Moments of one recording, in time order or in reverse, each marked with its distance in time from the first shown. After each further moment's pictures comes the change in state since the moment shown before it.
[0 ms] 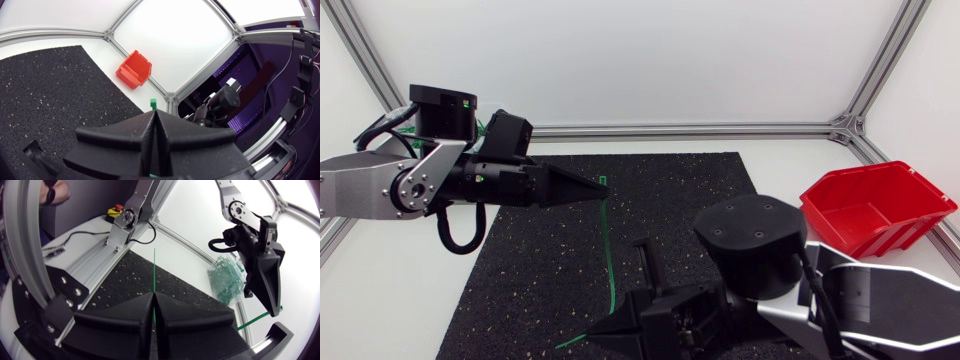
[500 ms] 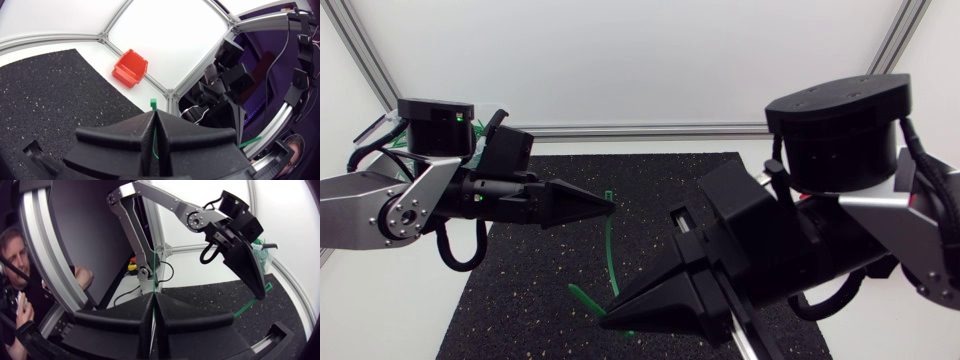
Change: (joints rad) left arm -0.064 -0.087 -0.092 0.081 -0.050 0.001; right arm -0.185 -0.161 0.230 -0.404 -0.431 0.584
